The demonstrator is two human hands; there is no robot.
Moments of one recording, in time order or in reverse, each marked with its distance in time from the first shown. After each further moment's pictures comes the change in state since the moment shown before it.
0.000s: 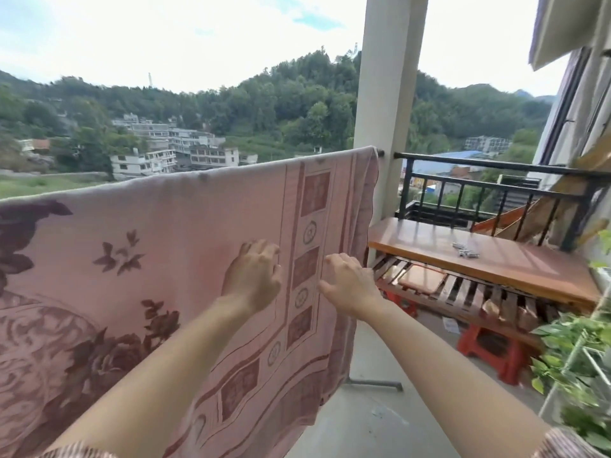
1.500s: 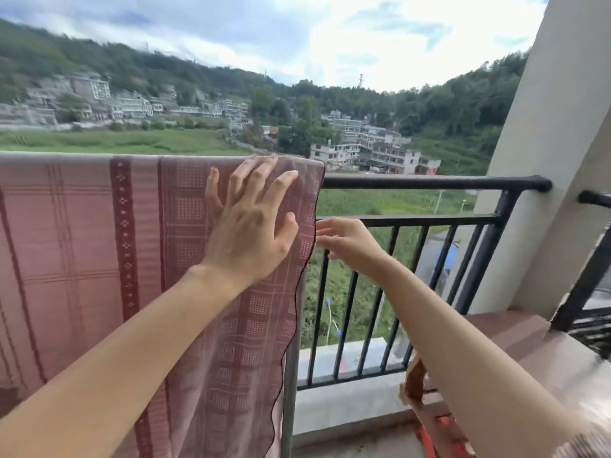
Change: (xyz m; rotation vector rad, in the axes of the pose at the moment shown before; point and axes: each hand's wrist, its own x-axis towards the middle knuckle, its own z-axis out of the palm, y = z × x) left_hand 0.578 0.217 0.358 0.584 0.547 -0.264; right_hand 0.666 0.456 -0.001 0.831 -0.510 -0.512
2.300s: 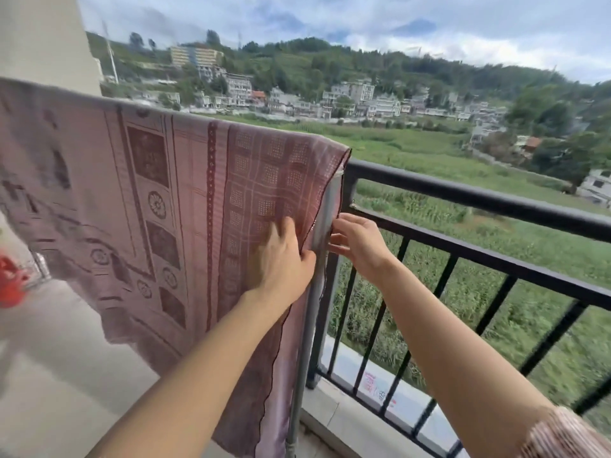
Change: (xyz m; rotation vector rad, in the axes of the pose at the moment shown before) left_hand -0.034 0.107 0.078 0.325 -0.160 -1.057; right_hand 0.063 0.042 0.010 0.612 -0.734 -0.097
